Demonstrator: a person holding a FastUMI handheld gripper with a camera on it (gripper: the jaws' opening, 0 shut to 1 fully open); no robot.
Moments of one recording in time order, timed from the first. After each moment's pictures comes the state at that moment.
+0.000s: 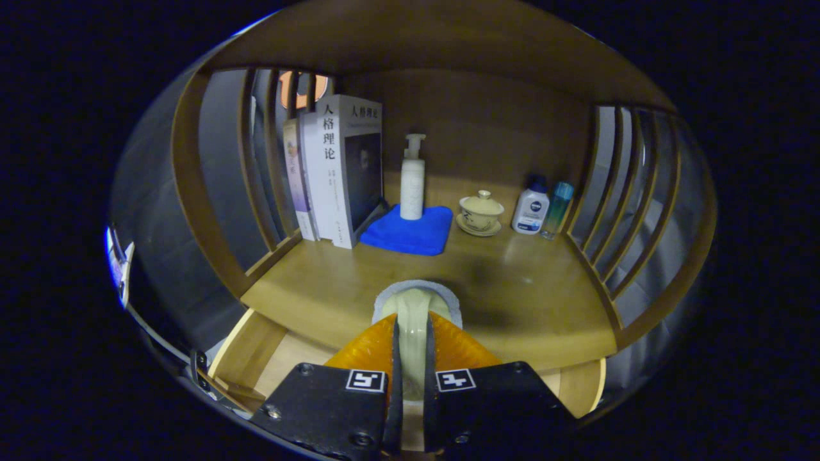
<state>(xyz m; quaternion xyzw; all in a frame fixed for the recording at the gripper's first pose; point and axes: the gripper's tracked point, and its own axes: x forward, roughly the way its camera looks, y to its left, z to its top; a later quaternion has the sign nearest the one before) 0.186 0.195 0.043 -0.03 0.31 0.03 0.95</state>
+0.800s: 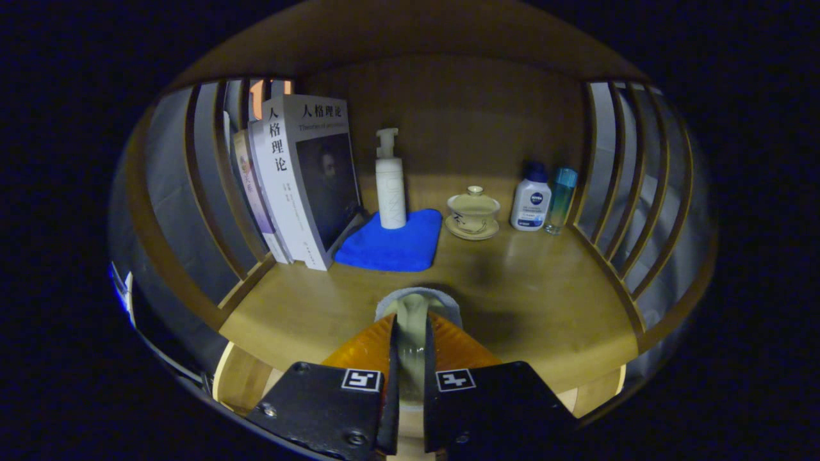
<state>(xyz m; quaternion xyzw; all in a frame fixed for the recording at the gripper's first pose) 0.234 0.184 0.028 0.01 0.31 0.01 0.95</state>
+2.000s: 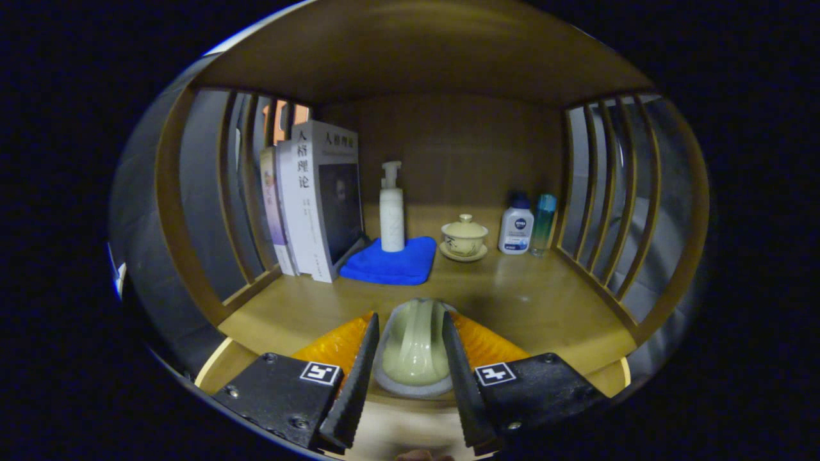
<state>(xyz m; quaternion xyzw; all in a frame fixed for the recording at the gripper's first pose) 0.190 0.184 0.043 -0.01 0.19 0.01 0.98</state>
